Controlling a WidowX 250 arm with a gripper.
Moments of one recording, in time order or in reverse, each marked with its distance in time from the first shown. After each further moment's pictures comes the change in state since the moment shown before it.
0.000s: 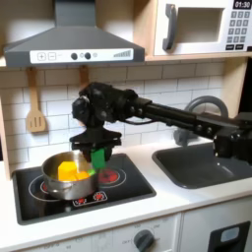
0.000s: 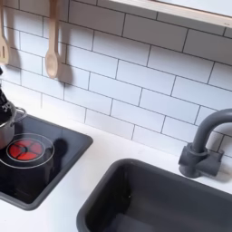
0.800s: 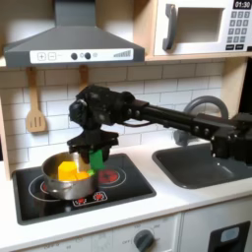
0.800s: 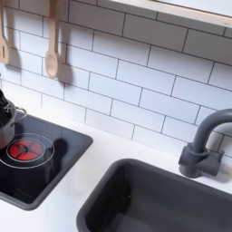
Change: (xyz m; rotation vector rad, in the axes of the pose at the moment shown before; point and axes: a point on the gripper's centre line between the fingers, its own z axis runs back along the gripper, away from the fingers) arm 0.001 0.008 -0.001 0.008 -0.025 0.089
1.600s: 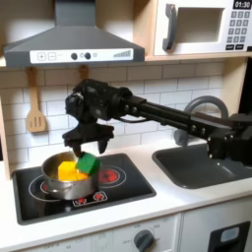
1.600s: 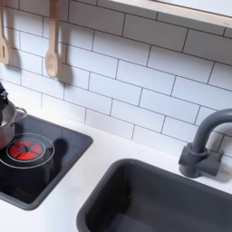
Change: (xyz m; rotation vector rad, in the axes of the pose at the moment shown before) arm 0.014 0.002 0.008 0.018 -0.036 0.014
